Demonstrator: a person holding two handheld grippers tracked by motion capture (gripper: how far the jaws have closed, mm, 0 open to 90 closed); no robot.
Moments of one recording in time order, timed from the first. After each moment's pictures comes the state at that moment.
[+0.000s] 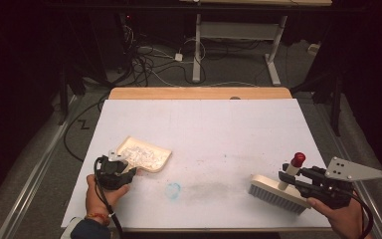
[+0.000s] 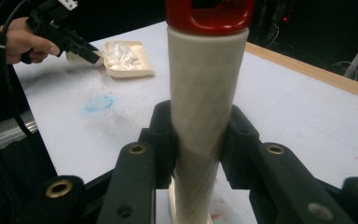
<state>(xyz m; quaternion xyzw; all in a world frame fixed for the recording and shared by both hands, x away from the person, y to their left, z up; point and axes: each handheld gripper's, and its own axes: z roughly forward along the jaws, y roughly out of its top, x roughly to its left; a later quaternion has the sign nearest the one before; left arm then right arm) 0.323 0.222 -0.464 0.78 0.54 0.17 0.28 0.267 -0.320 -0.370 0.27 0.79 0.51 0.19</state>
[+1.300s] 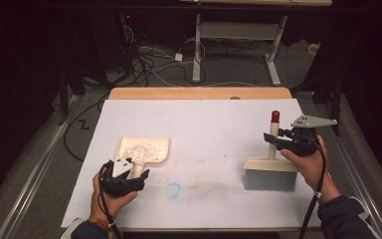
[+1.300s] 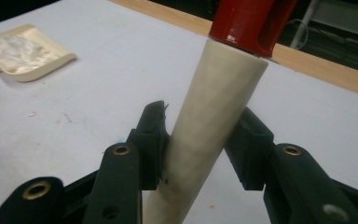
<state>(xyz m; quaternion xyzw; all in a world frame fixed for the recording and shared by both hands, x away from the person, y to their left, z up) 0.294 0.201 -0.468 0.78 0.42 0.26 0.38 0.396 -0.300 -0.386 0.37 0.79 0.43 0.22</state>
